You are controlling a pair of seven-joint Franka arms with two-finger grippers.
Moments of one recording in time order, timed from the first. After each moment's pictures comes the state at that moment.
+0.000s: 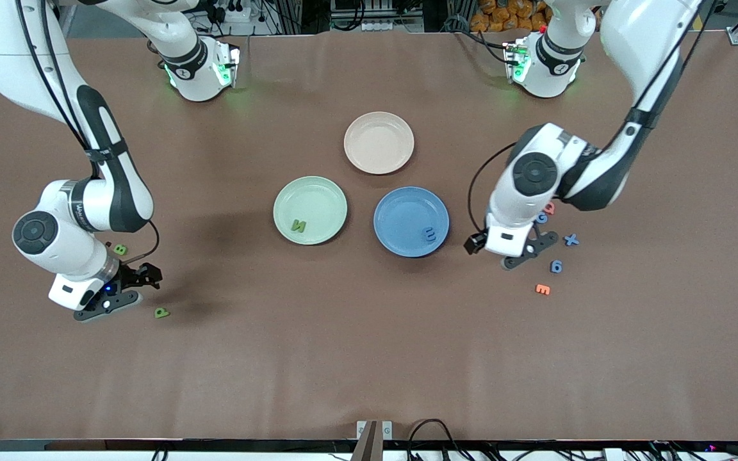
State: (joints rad) left arm 0.08 0.43 -0.55 -1.92 0.35 2.24 -1.13; right arm 0.00 0.54 -0.04 -1.83 -0.06 2.48 -0.39
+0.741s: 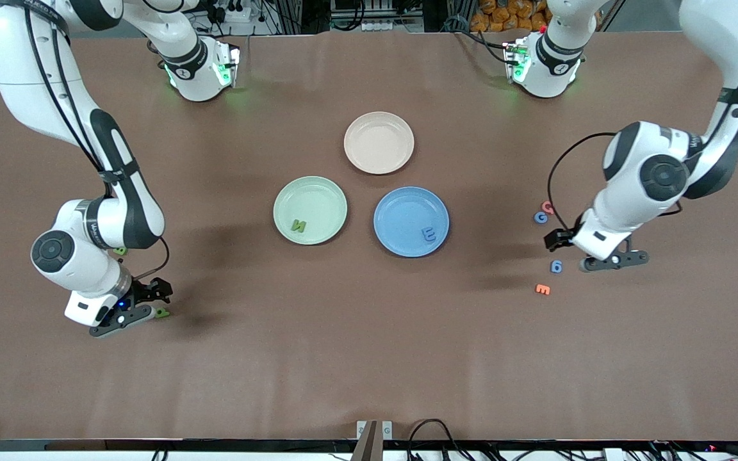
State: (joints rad) left arm 0.58 0.34 -0.74 -2.07 0.35 2.32 -0.47; right arm 0.00 0.66 -0.02 -1.71 -0.06 2.50 -0.41
